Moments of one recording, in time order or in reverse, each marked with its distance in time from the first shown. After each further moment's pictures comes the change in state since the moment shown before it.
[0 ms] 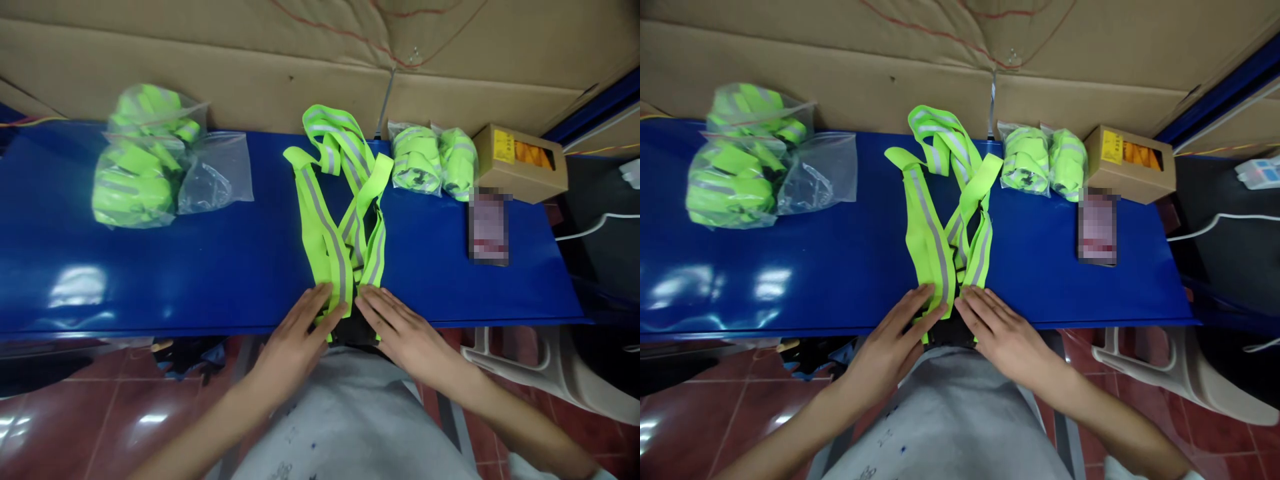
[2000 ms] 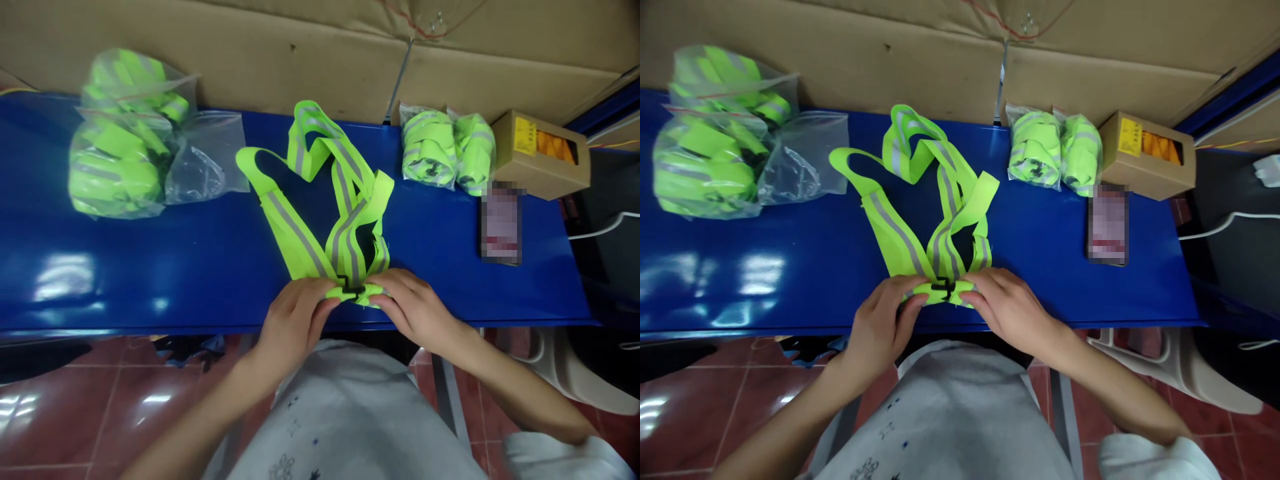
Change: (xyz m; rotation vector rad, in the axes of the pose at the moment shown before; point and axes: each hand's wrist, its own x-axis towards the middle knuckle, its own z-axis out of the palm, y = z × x) left_hand 0.036 -0.009 -0.006 -0.089 0.318 -0.078; right_hand 0.048 0.020 -0.025 0.267 0.184 0.089
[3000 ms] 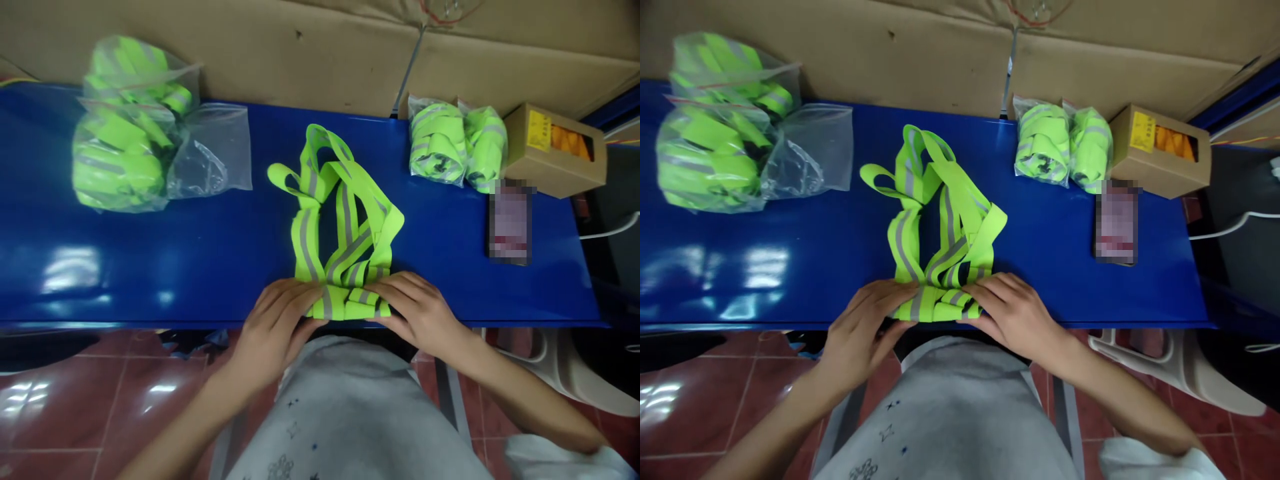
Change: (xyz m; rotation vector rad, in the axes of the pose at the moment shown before) left_hand -0.025 -0.014 -0.024 0.017 -0.103 0.049; right_hand -0.015 0.002 0.006 -0.117 -0.043 -0.088
